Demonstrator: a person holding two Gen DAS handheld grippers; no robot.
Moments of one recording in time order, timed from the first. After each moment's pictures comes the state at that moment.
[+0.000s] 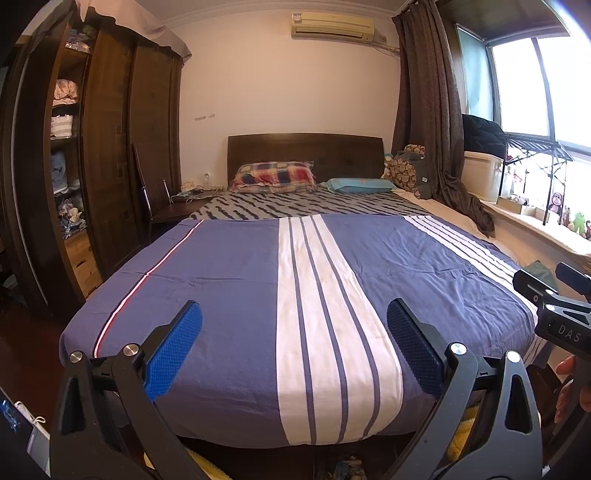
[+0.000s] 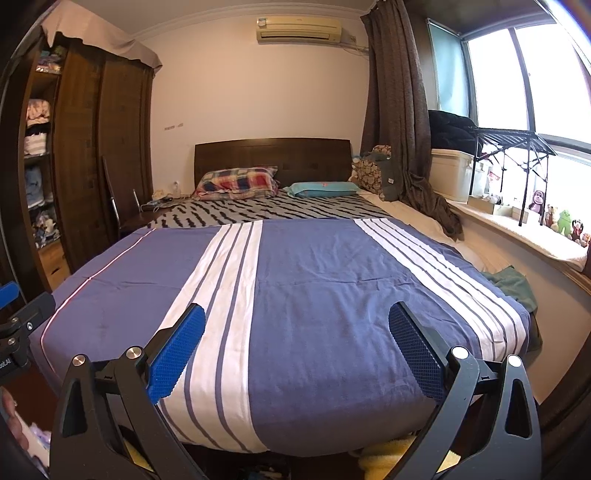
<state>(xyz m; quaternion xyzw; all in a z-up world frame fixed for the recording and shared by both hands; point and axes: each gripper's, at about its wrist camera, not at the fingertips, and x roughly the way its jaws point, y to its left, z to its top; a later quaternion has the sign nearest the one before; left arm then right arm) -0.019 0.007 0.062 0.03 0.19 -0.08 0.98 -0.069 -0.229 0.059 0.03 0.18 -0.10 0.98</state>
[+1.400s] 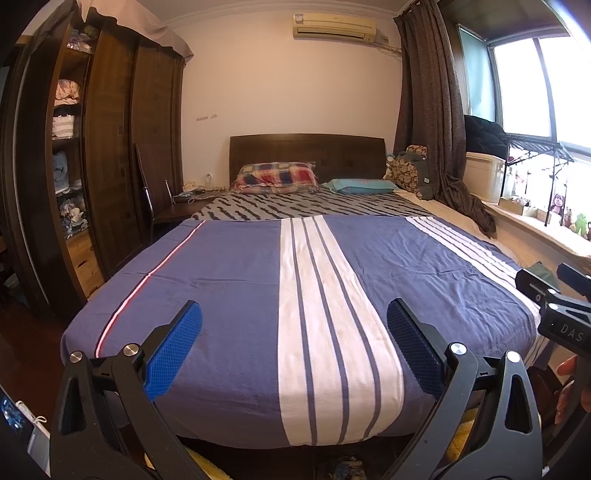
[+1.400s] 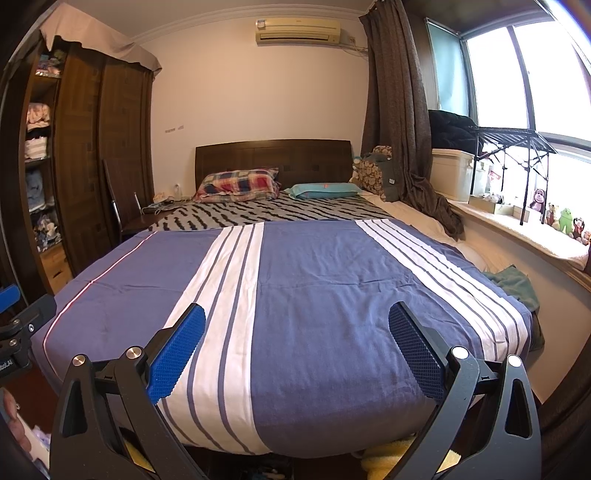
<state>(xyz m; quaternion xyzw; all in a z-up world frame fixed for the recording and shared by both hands) -0.022 0.005 0.067 0.03 0.19 -0.07 0.98 -0.068 -0.226 0.062 0.03 0.18 -0.10 0.98</state>
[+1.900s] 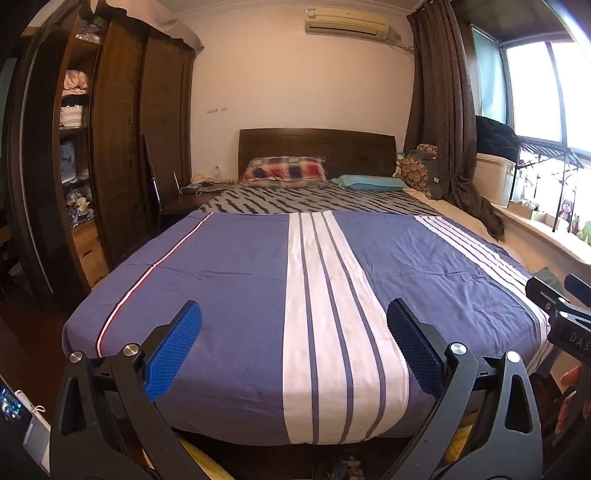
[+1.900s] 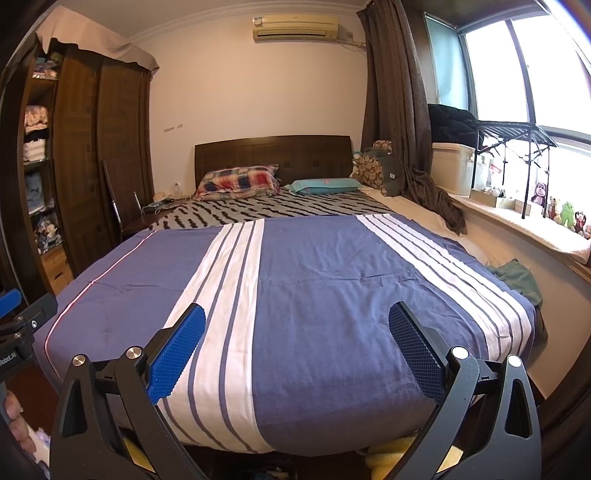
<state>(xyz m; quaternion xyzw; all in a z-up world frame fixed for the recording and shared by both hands) -0.011 0.011 0.062 0.01 0.20 -0.06 0.98 -0.061 -0.223 0.058 0.04 0.19 -0.10 0.98</state>
